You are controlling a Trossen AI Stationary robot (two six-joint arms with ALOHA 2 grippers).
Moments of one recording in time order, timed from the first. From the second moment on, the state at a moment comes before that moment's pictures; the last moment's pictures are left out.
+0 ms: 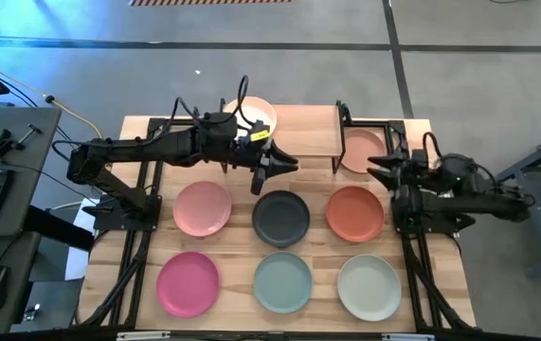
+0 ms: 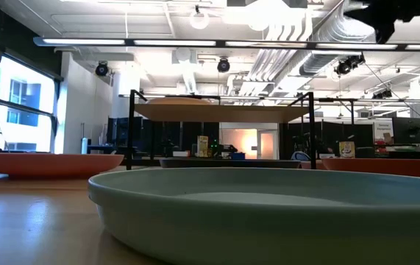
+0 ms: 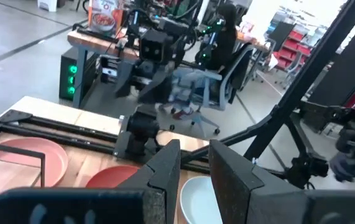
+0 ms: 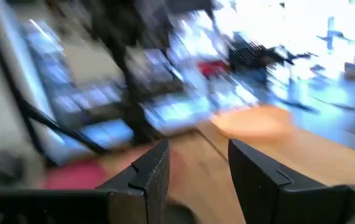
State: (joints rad) left arm 0.09 1.50 1.47 -0.09 0.20 -0.29; right arm -0.08 0.20 0.51 -0.32 0.19 0.12
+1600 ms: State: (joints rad) left arm 0.16 1.51 1.47 -0.65 0.19 -0.20; right arm 0.38 1.16 0.75 -0.80 0.01 0.58
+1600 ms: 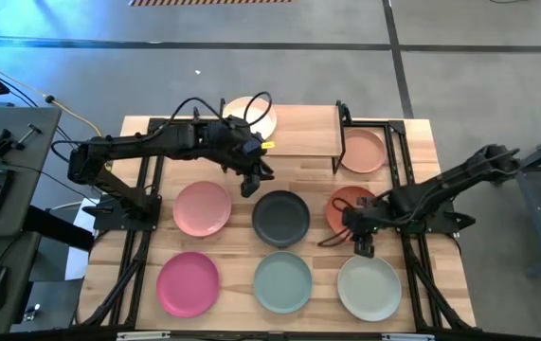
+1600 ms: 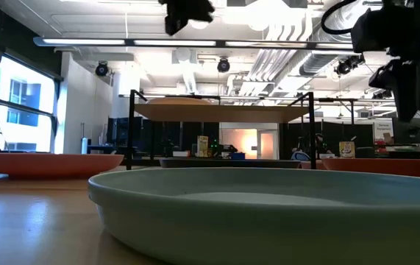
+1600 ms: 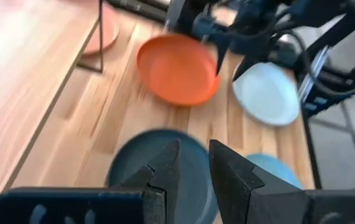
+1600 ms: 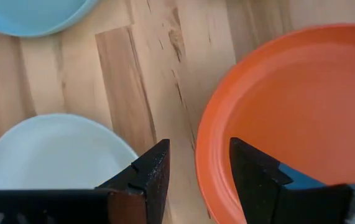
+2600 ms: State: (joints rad) left arm 0.16 1.51 1.47 -0.75 0.19 -0.13; right arm 0.43 1.53 0.75 -0.69 0.11 0.86
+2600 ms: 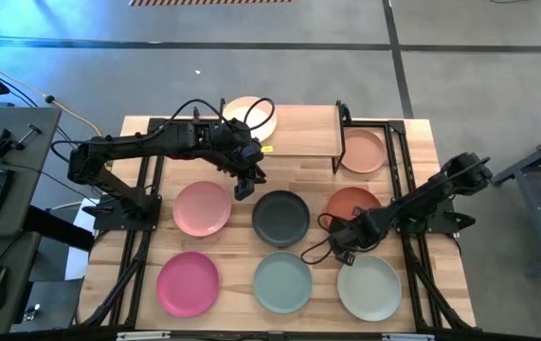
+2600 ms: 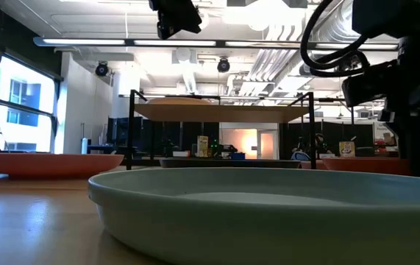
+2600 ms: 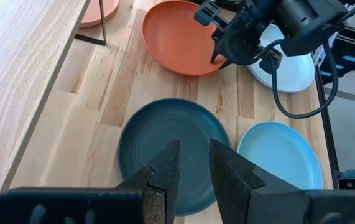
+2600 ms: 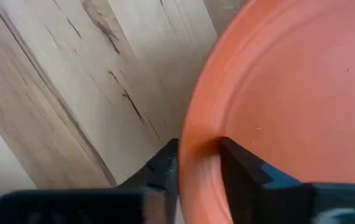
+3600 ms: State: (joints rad) left arm 0.16 1.51 1.47 -0.75 0.19 -0.10; right arm 0.52 1.51 1.13 -1.00 0.15 0.94
